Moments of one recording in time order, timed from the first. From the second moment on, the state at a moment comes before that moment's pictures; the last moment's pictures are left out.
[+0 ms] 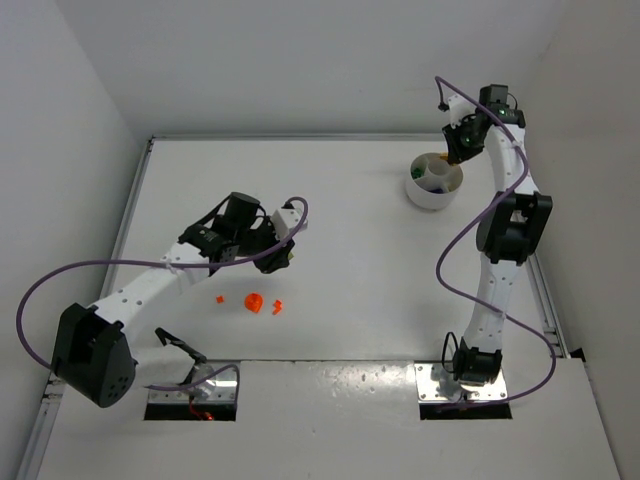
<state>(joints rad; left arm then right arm) -0.48 1.23 0.91 -0.49 0.40 0.40 -0.15 2.32 2.25 -0.92 -0.27 -0.63</state>
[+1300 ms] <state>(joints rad) -0.48 1.25 0.91 -0.49 0.43 0.40 -0.12 2.36 2.28 -0.83 -0.23 -0.63</state>
